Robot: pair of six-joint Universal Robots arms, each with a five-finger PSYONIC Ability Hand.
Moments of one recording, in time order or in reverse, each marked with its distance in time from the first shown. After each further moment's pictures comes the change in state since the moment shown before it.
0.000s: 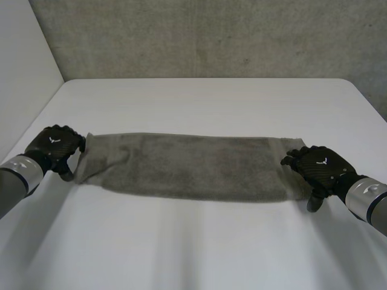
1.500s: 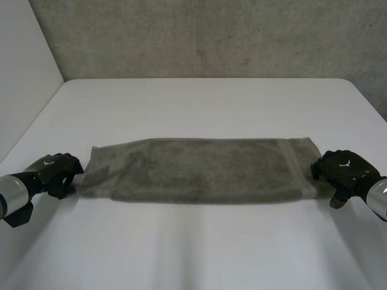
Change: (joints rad) left arm 0.146 0.020 -0.085 -0.215 0.200 -0.103; right arm -0.131 0.048 -0.020 0.036 0.012 -0.115; left_hand 0.735 0.732 0.000 0.000 0.731; right_hand 0.322 0.335 0.000 0.000 0.307
